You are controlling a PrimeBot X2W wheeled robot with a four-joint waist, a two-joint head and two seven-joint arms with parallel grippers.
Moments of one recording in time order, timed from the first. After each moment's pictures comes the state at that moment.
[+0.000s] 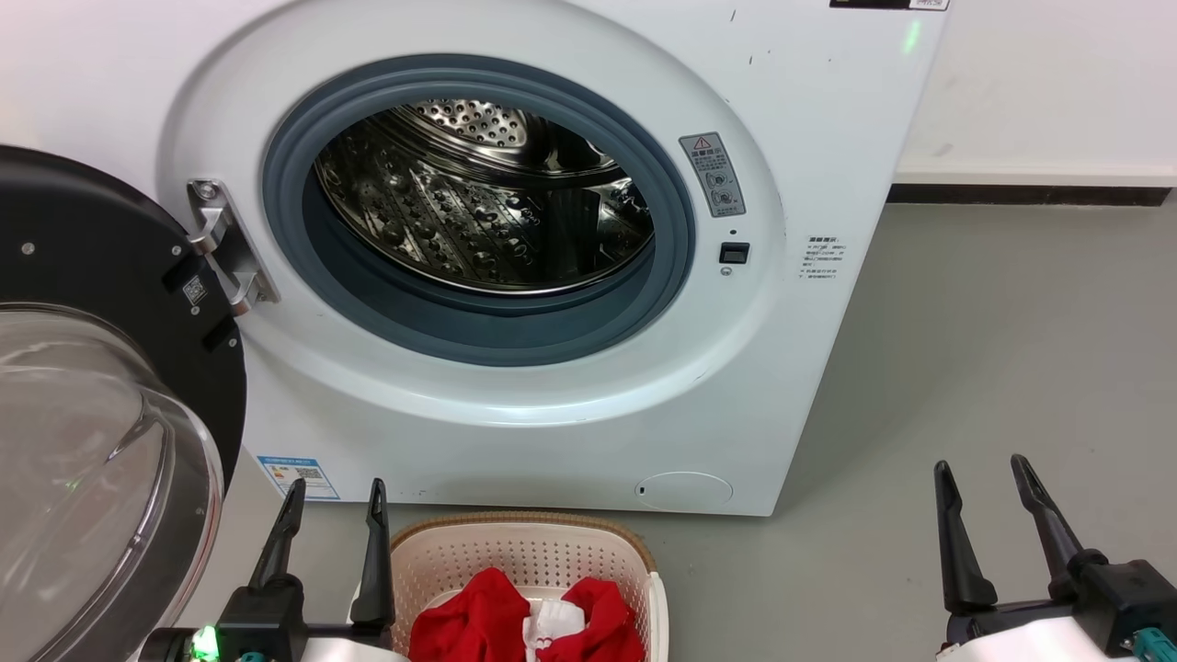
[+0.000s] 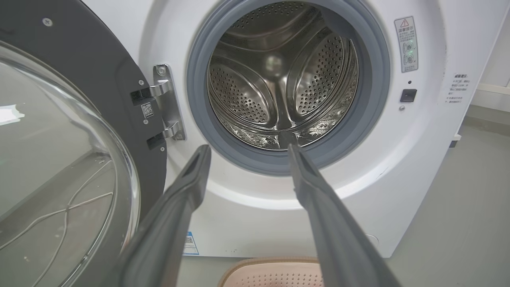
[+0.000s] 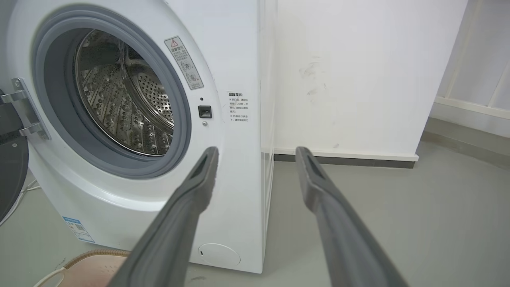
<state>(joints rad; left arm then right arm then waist) 0.11 0.06 -0.01 0.02 -0.03 -0.01 -0.26 0.10 -0.05 -0.05 0.03 0.06 0.13 -0.26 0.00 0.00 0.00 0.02</state>
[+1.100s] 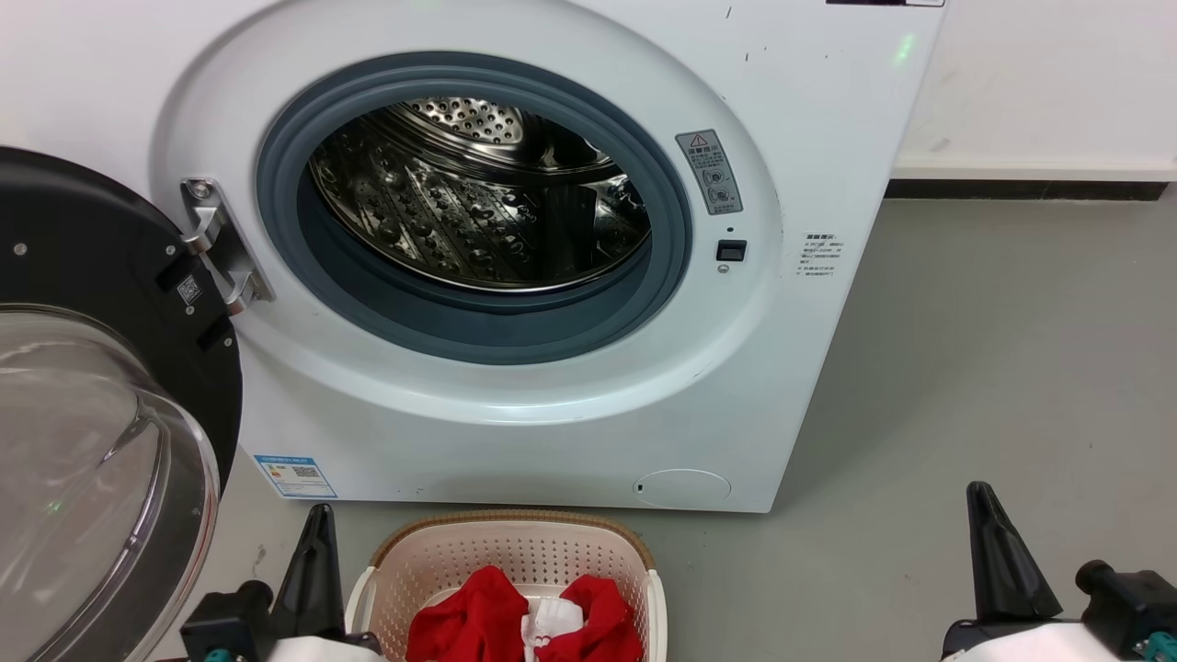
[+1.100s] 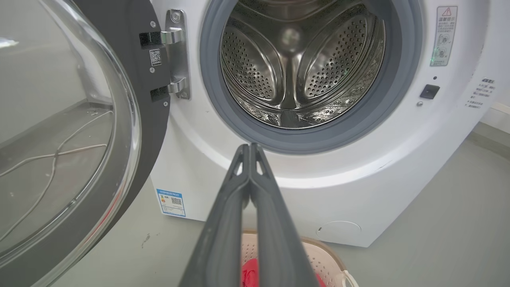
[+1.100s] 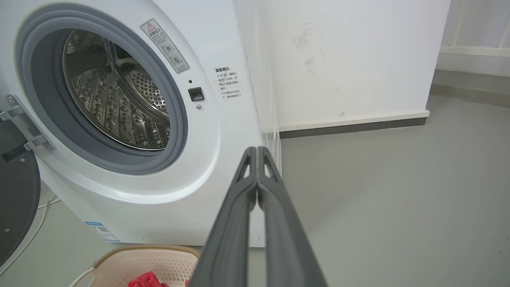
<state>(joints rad) 0.11 0.05 0.02 0.08 -0.17 -0.01 -0.22 0.11 -0.05 -0.05 0.08 0.20 0.13 -0.24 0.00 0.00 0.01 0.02</state>
